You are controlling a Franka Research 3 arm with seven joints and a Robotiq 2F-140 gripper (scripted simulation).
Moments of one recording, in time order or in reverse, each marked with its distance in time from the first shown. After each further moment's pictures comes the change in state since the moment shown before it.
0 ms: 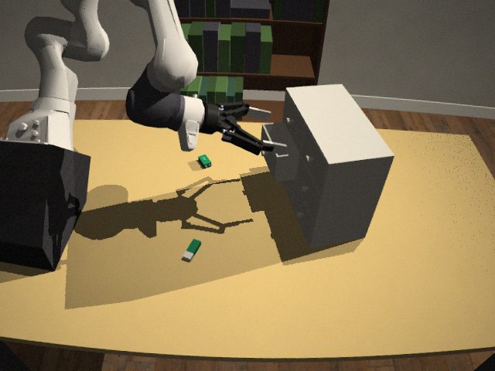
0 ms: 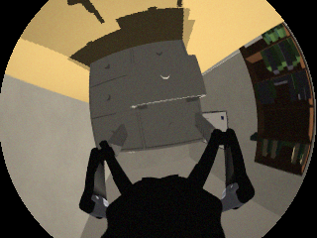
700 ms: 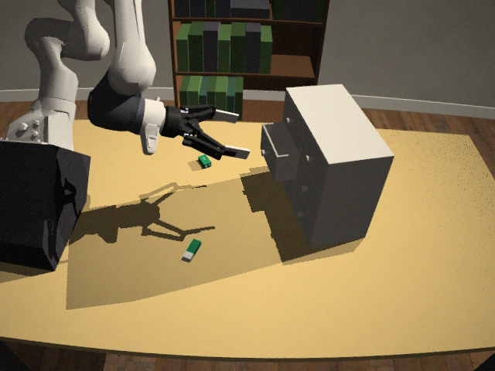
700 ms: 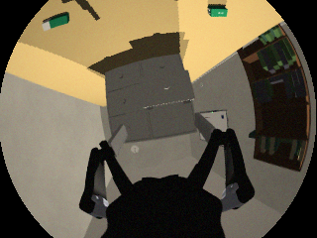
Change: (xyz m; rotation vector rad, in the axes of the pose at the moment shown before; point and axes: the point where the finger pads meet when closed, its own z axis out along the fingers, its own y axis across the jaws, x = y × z) arm 0.028 -0.005 -0.089 0.016 0.005 0.023
